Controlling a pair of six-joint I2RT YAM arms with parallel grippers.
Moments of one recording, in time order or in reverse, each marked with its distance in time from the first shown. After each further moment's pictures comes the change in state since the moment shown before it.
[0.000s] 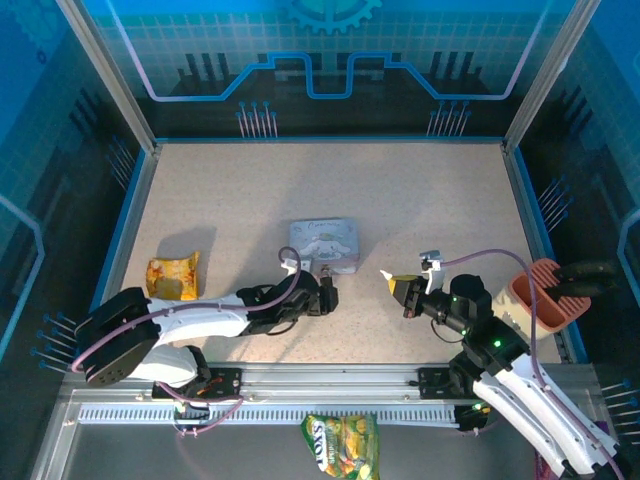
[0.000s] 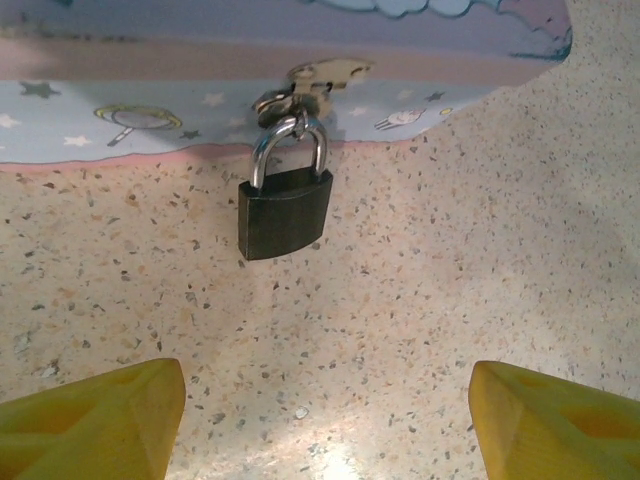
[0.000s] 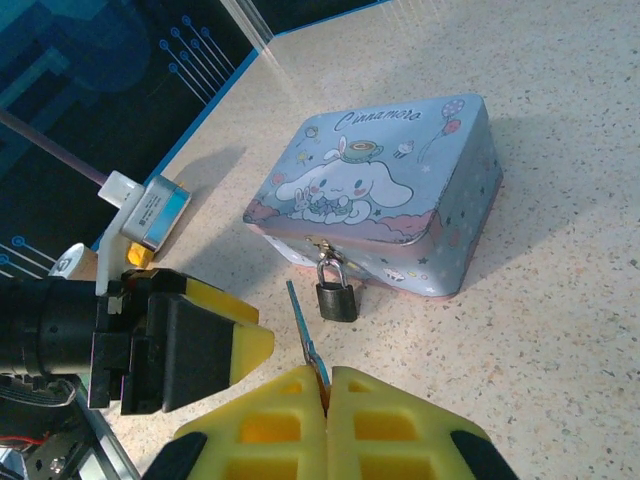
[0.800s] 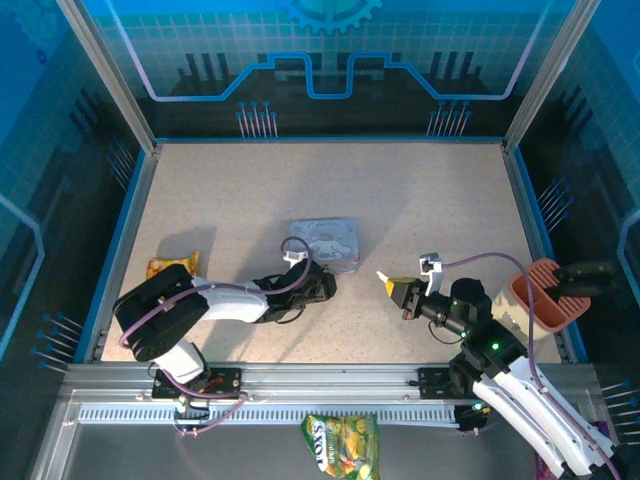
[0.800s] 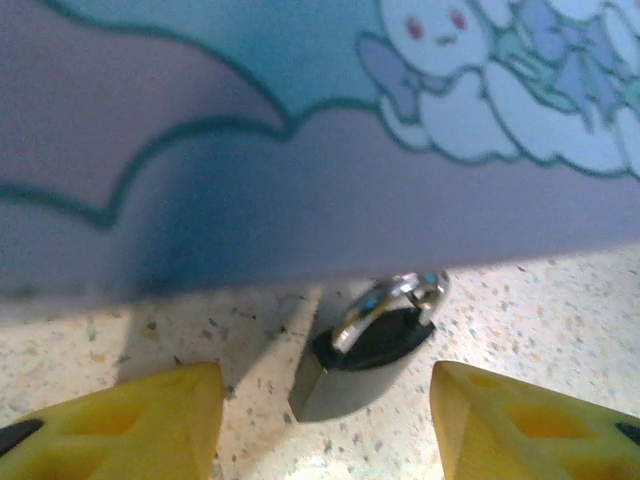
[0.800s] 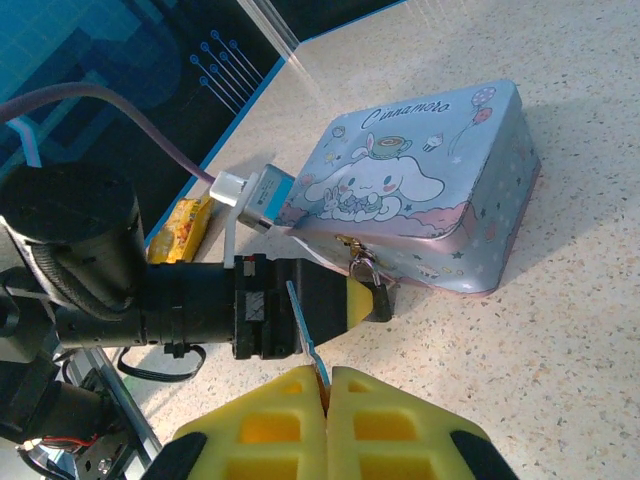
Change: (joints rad) left arm 0.104 0.256 0.064 0.162 0.013 -0.048; right arm 0.000 -0.032 -0.045 0.060 -0.049 0.075
